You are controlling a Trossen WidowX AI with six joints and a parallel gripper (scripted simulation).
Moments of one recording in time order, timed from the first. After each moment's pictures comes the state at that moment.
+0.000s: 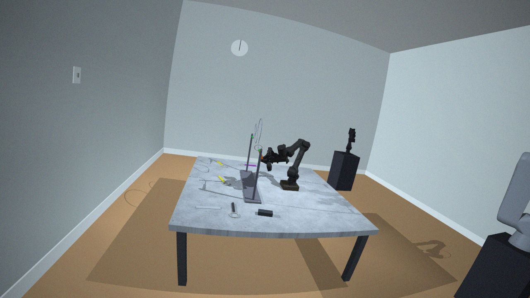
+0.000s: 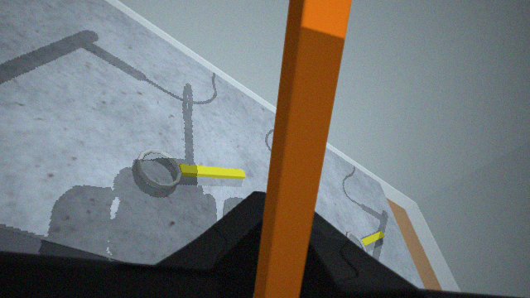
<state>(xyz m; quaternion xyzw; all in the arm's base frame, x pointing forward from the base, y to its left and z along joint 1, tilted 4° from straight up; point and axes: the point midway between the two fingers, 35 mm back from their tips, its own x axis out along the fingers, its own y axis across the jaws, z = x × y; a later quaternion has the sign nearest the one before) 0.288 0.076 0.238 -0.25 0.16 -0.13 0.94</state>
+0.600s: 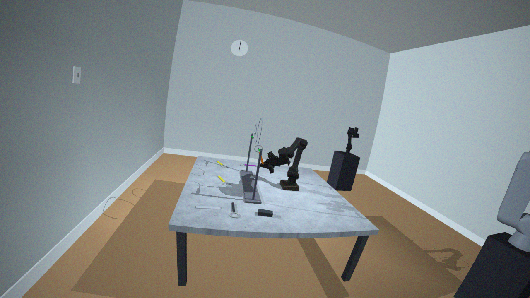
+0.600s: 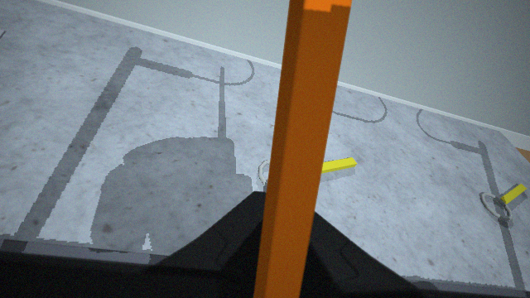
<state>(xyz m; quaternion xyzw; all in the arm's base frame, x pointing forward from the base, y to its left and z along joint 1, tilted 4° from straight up) 0.291 0.136 0.221 -0.07 0.18 -0.09 0.98</state>
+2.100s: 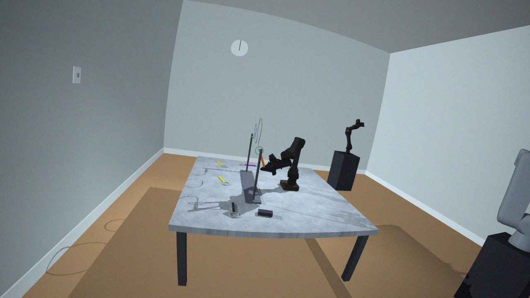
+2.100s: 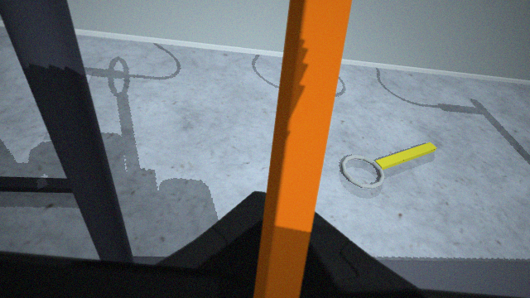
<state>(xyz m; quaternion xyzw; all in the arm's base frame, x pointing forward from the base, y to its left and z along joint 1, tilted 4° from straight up) 0.293 0.203 0.223 0.02 0.18 -0.07 0.98</state>
